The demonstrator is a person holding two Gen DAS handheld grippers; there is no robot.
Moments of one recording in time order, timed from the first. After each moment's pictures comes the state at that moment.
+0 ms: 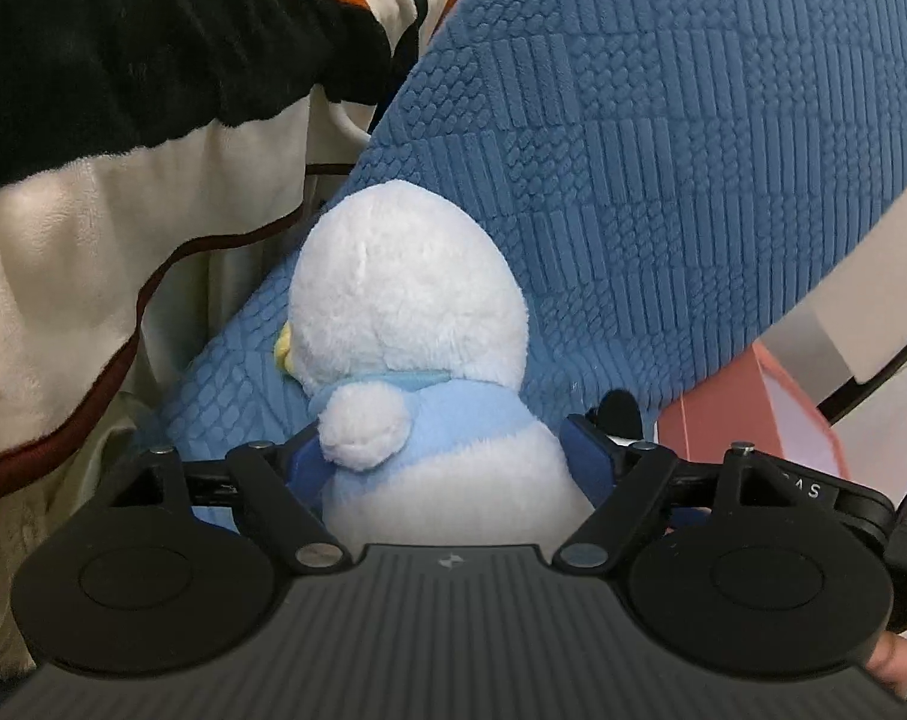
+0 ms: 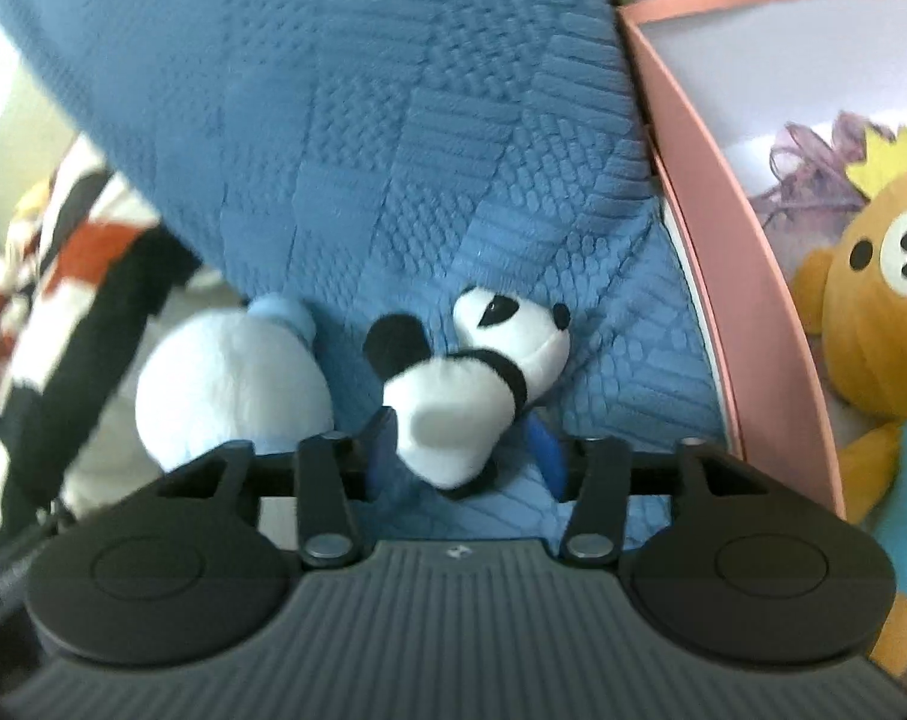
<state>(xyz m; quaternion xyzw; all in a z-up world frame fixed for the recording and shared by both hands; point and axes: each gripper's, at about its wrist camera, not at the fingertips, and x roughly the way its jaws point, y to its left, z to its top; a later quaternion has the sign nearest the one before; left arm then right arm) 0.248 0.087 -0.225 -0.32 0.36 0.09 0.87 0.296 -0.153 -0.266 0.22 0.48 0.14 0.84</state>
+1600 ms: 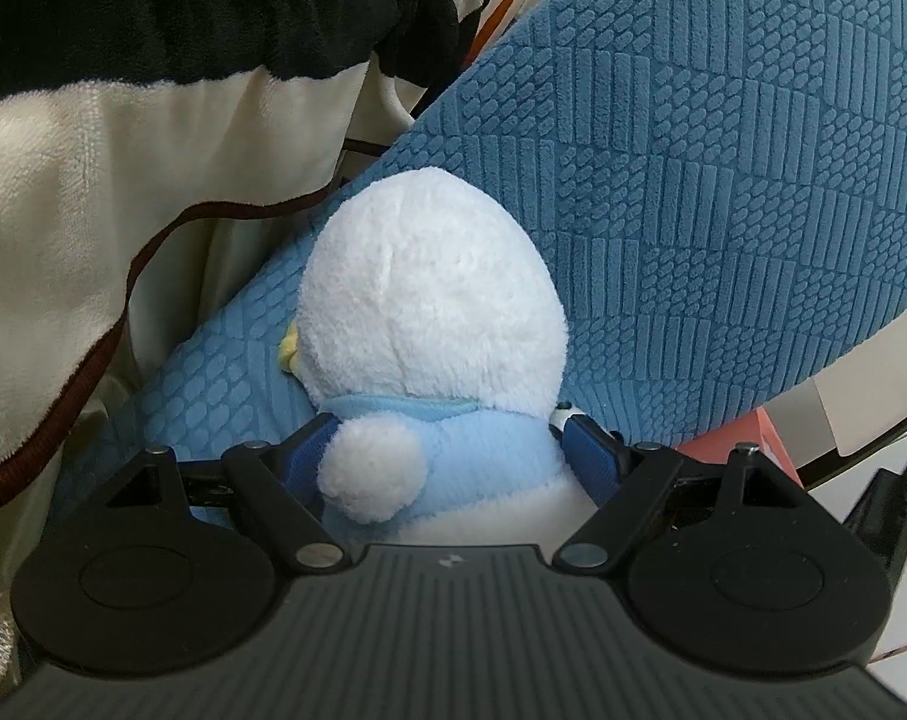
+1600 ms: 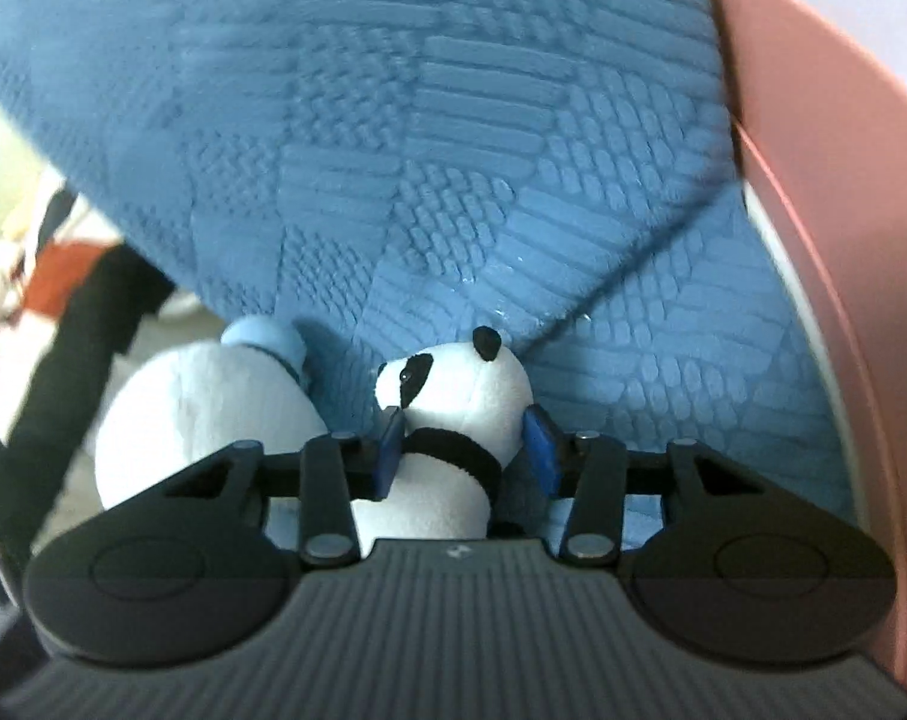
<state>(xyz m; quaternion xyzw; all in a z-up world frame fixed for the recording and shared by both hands) 0.265 0.117 -0.253 -0.41 0.35 0.09 0.84 0.325 -0.100 -0.289 0.17 0.48 0.16 0.85</state>
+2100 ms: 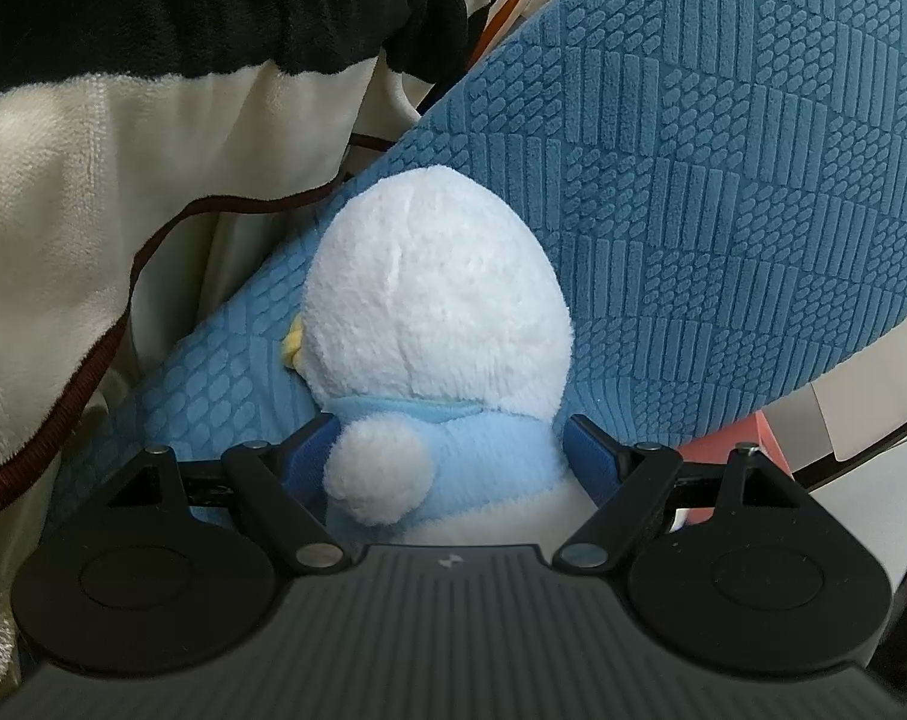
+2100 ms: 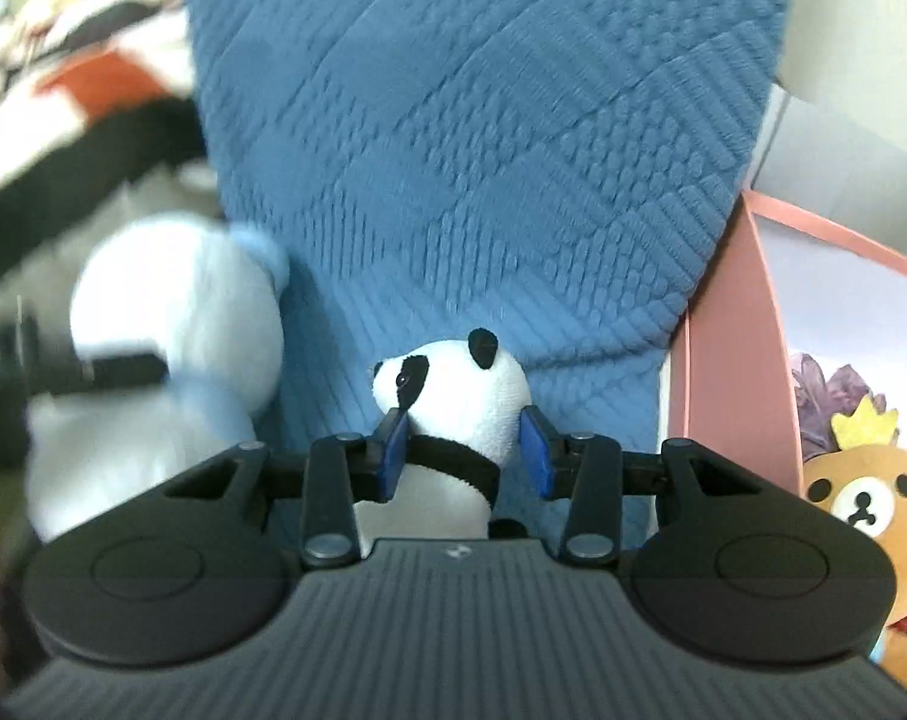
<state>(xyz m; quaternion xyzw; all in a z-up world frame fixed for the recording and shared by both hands) 0.266 0.119 -0.253 -0.41 0.36 0.09 0.83 0.294 -0.083 -0.256 -0.10 0.44 0.18 0.88</state>
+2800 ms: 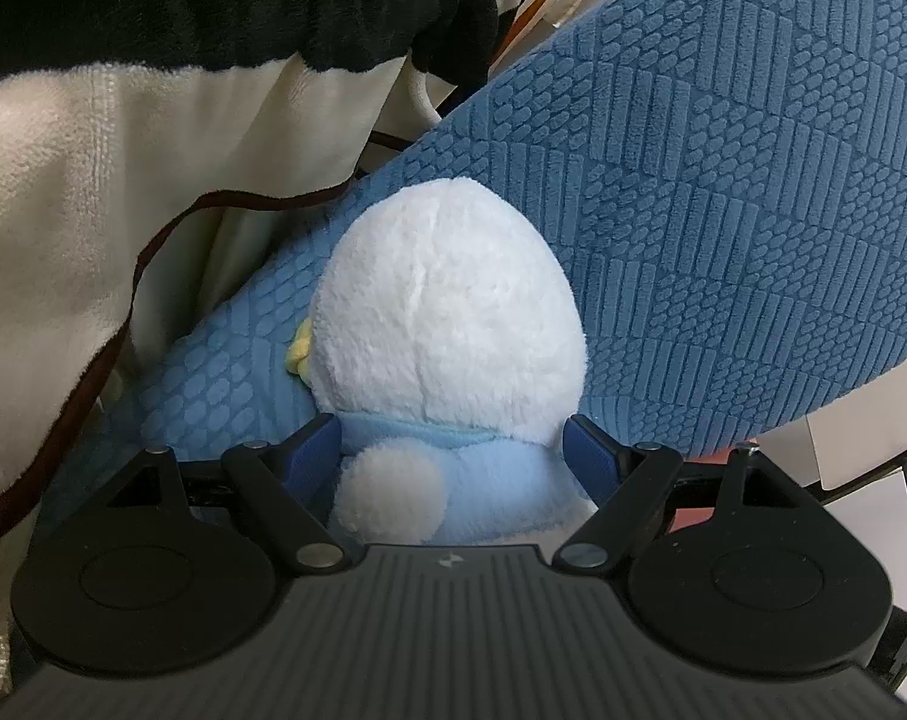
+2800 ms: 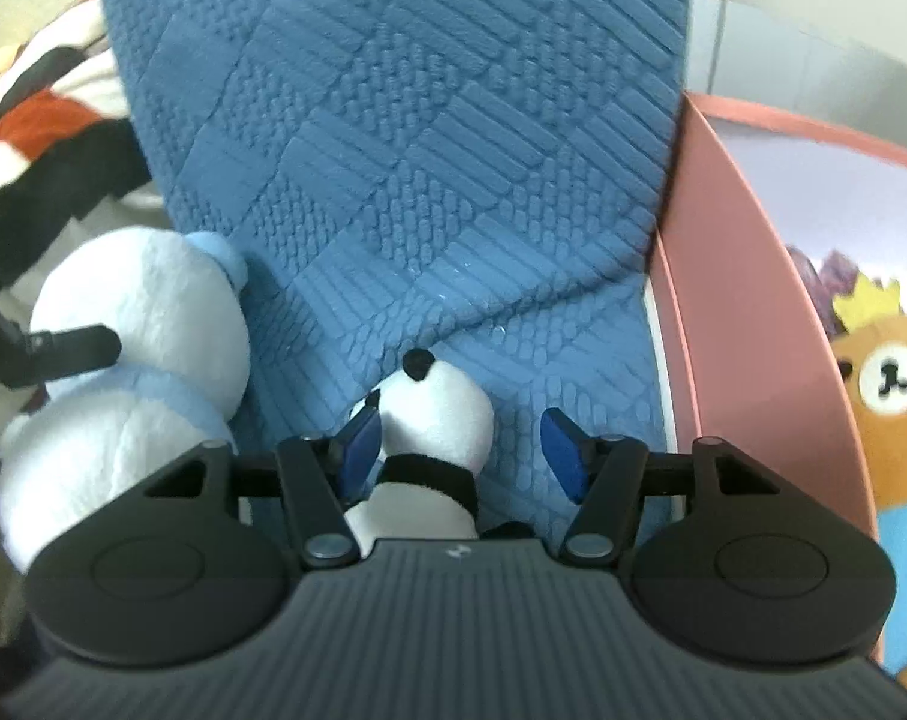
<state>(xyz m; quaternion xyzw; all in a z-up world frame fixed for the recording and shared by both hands) 0.271 0.132 -0.259 -0.45 0.35 0.09 0.82 0.285 -0.103 -0.275 0.02 0.44 0.11 0.89</state>
